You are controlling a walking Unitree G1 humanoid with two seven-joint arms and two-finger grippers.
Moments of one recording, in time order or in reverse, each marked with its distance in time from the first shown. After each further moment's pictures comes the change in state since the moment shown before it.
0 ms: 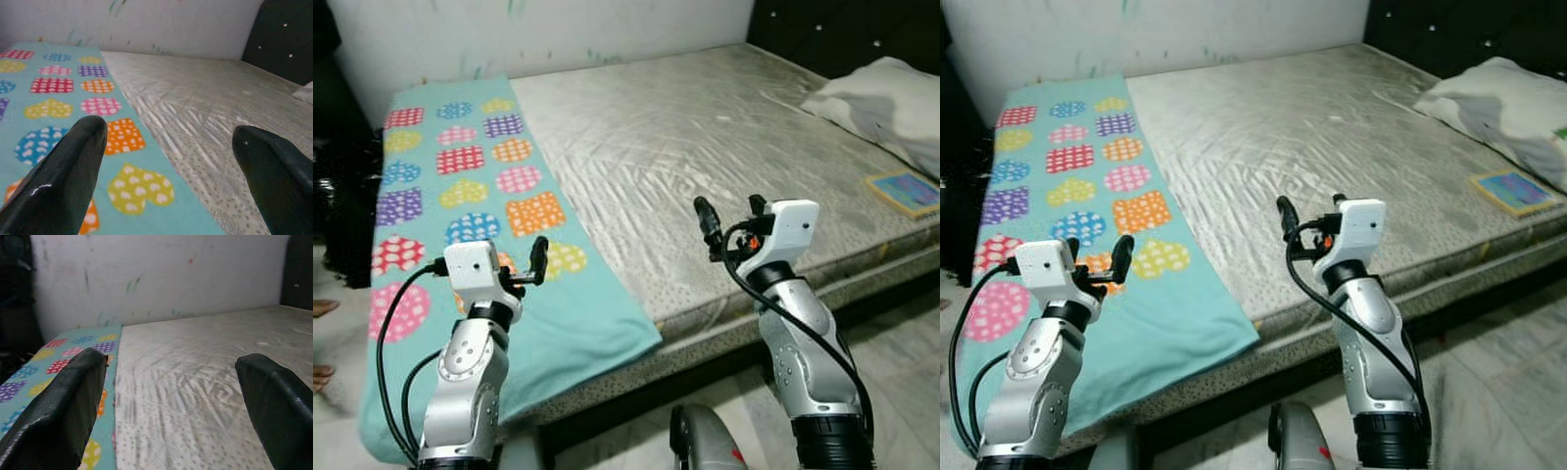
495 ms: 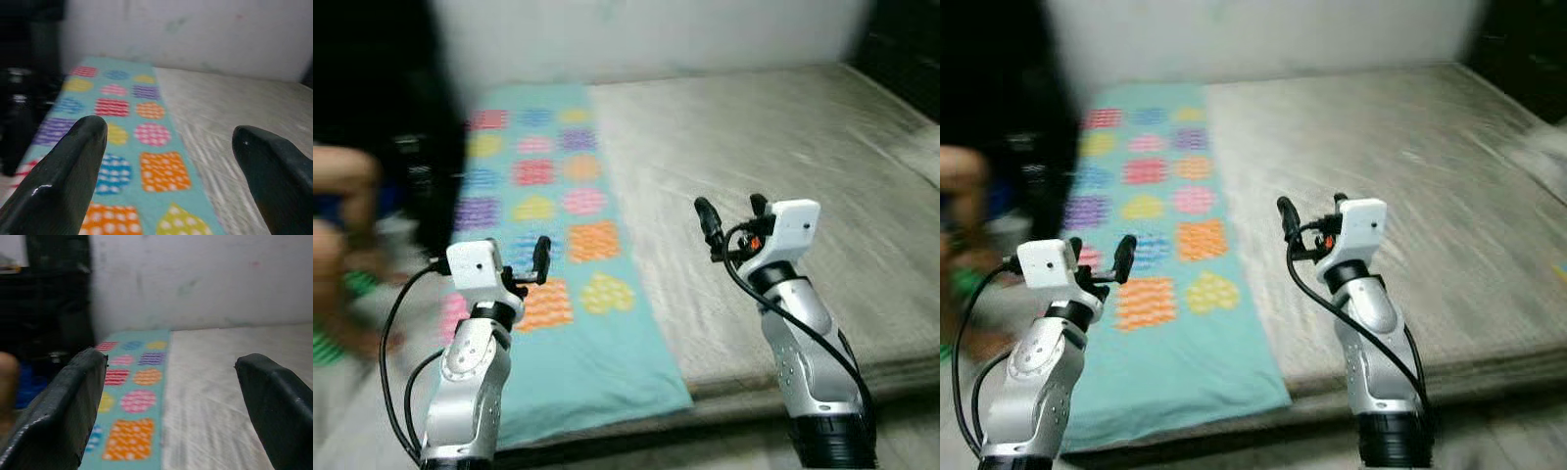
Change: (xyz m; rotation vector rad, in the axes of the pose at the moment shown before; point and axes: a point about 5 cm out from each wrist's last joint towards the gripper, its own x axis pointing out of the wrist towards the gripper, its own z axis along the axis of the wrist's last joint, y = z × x) left arm 0.001 -0.002 0.000 0.002 -0.004 -0.011; right arm 0.000 -0.002 0.000 -0.014 -0.006 -0.002
